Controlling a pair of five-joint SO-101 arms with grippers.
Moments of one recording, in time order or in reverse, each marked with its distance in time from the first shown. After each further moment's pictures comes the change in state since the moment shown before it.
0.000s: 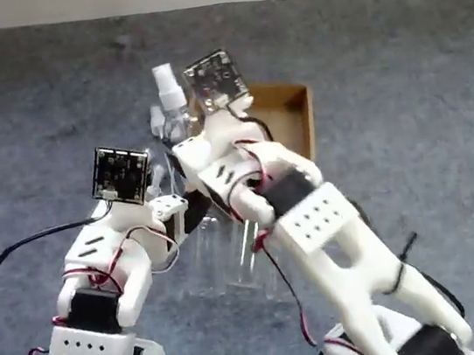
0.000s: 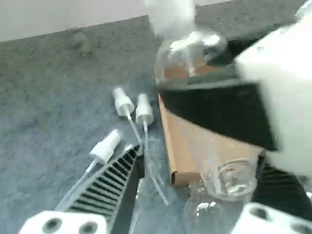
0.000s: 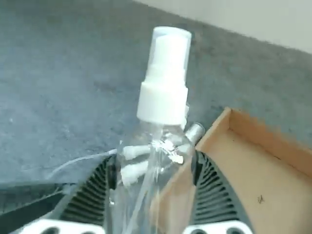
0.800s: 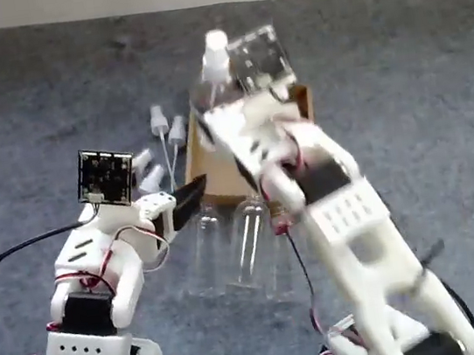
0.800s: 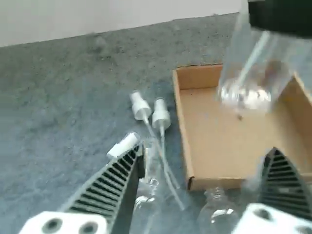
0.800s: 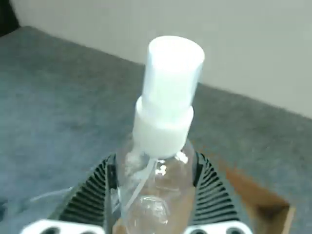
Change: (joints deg) left arm -4.3 -1.1 0.8 -0.5 -0.3; right arm 9.3 1.9 -2.5 -7.9 7.1
